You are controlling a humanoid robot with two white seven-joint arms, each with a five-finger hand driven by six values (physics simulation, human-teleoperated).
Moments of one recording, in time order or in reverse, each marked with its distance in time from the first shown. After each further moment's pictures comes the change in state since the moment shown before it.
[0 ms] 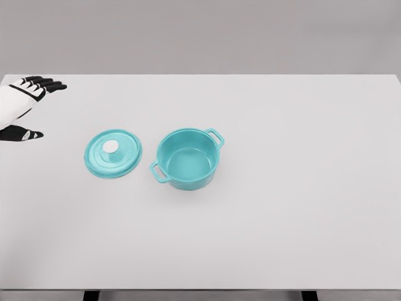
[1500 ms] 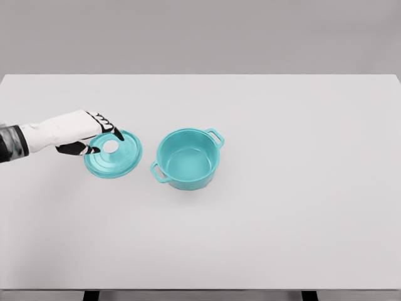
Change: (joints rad) left arm -0.253 0.003 -0.444 0.047 0.105 -0.001 -0.215; right arm 0.000 0.000 0.000 0.000 0.000 0.000 0.000
